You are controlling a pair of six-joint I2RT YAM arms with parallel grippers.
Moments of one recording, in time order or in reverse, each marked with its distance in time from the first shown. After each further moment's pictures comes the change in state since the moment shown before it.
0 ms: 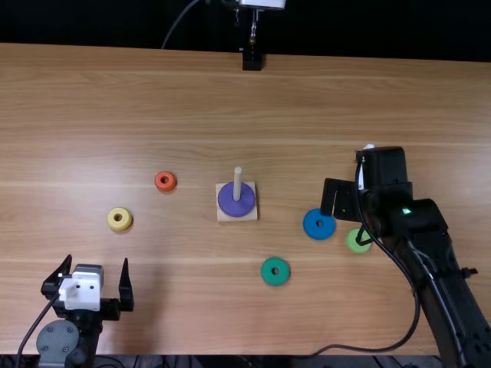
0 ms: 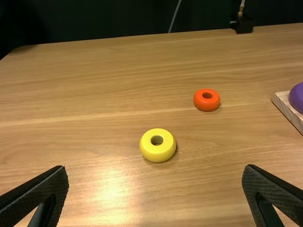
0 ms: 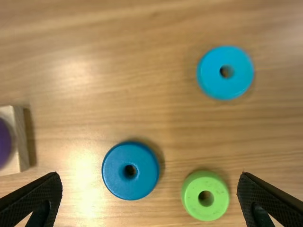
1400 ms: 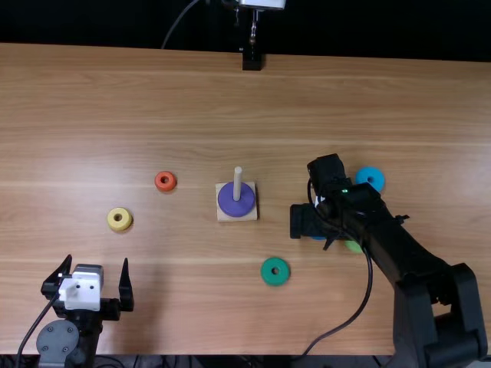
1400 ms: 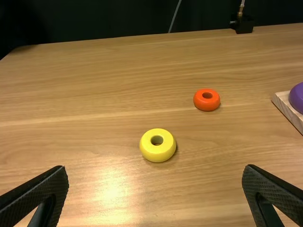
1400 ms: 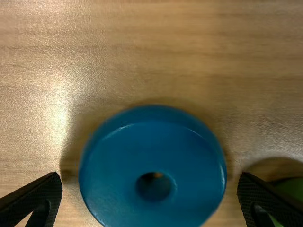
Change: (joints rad) left arm 0.000 0.000 0.000 0.000 0.000 0.000; right arm 0.114 0.321 -0.023 0.007 -0.001 0.028
